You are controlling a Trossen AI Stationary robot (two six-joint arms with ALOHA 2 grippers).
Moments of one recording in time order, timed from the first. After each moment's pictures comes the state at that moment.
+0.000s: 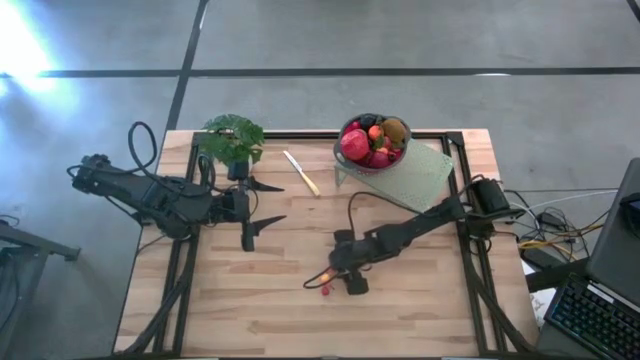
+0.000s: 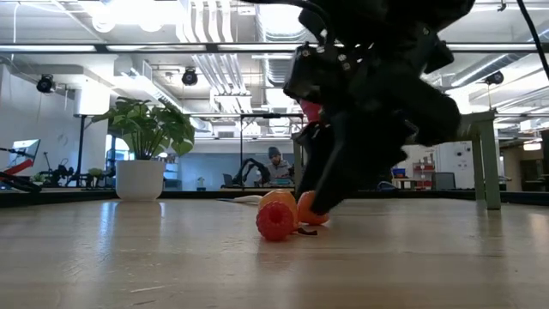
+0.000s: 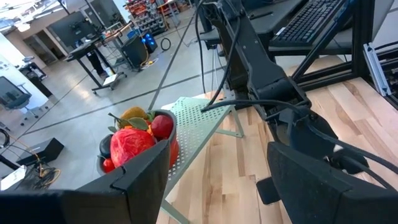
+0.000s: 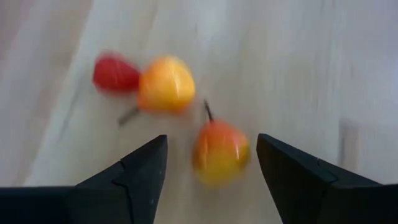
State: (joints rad) left arm -0.37 1.05 1.22 -0.41 -0.57 0.23; right arm 0.27 1.92 1.07 -0.11 -0.01 0.10
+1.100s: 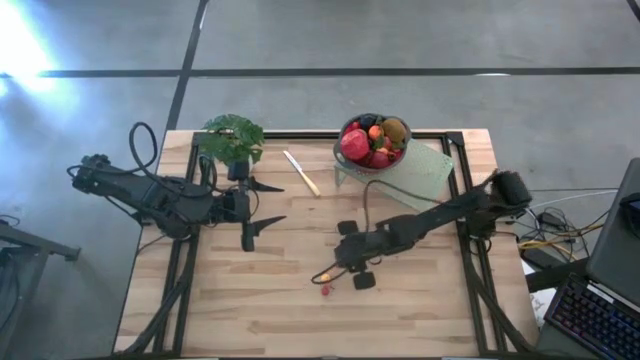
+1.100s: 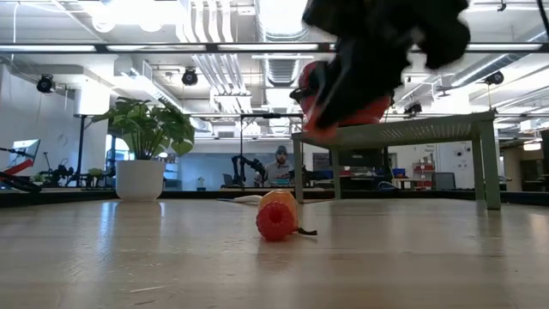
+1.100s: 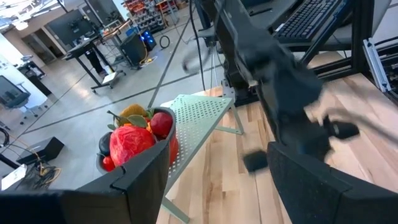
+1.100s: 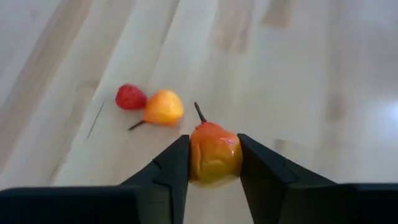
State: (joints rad) left arm -0.37 1.05 1.22 -0.42 -0.57 0.23; right arm 0.27 1.73 1.07 -0.21 0.04 0.00
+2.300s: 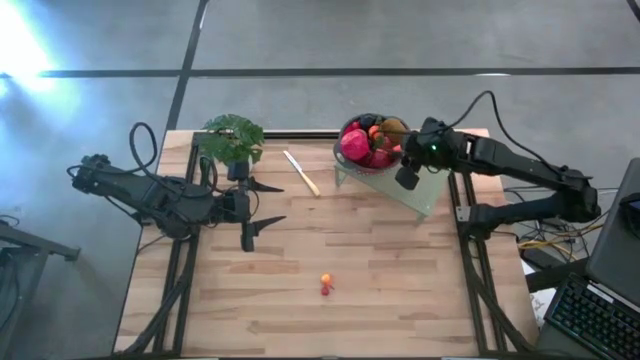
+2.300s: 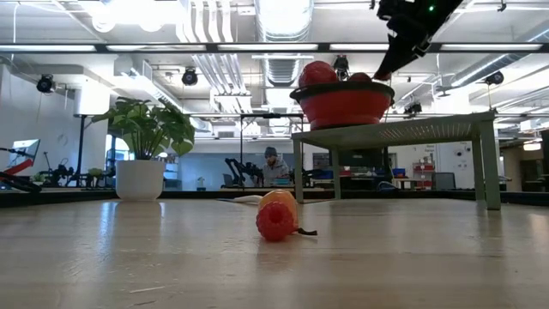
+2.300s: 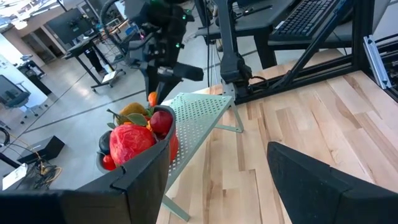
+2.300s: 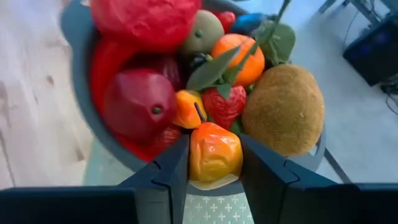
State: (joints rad) left arm -0.37 1.05 1.22 -0.43 -0.57 0.23; right arm -0.36 1.06 1.07 -0.75 0.31 -0.06
